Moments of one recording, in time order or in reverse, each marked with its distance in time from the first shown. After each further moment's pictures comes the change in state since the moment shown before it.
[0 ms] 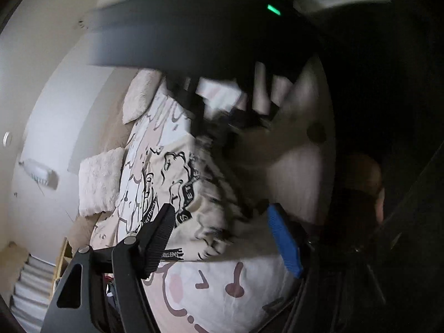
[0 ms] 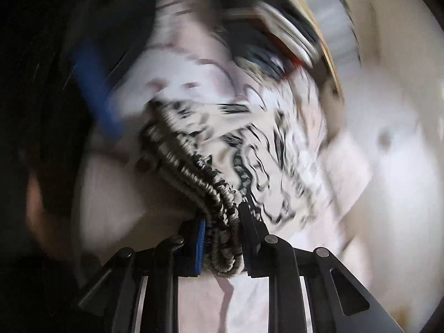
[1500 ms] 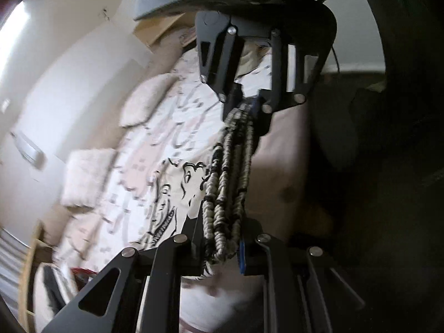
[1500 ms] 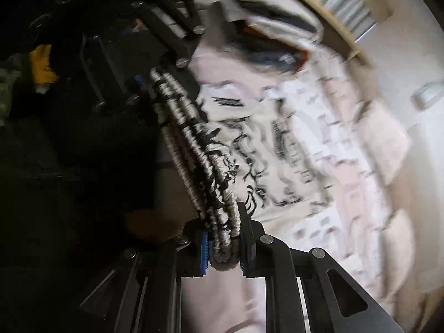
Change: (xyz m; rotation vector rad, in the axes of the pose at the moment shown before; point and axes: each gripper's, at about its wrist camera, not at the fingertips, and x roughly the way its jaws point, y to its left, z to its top) left arm -0.086 0.044 0.028 -0.244 -0.115 -0.193; right arm -0.121 -0.003 -0.003 0.069 0.090 0.373
